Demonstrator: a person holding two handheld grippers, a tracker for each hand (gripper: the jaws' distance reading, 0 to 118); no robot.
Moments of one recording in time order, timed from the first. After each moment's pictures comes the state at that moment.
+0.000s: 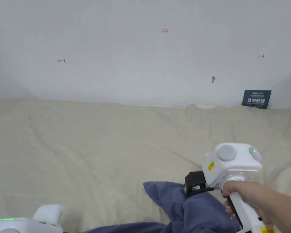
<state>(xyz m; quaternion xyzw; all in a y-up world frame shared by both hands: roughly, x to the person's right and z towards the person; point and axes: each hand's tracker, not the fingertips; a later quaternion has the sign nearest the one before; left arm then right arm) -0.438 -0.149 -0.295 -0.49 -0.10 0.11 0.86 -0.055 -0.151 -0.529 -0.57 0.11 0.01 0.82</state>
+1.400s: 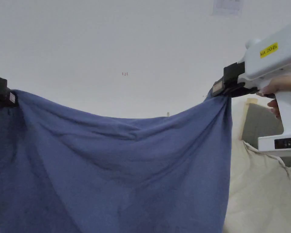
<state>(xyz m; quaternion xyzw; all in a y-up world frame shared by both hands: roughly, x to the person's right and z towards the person) -0.462 0.200 -0.286 -0.21 -0.07 0.09 0.97 0.077 0.248 -0.317 -0.25 0.14 -0.10 0.95</state>
